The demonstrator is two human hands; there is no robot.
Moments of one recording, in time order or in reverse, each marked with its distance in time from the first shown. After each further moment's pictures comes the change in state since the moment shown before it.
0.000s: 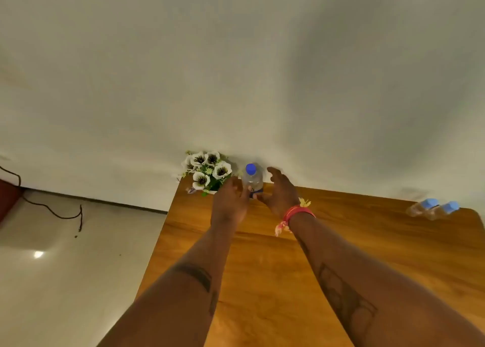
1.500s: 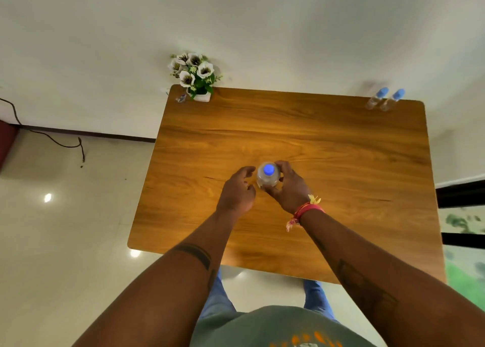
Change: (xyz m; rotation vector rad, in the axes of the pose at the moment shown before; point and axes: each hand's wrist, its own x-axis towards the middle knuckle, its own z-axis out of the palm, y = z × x) left_hand -0.264 -0.049 0.036 -0.015 -0.316 -0.061; right_hand -0.288 0.097 0.002 0.057 -0.054 0.042
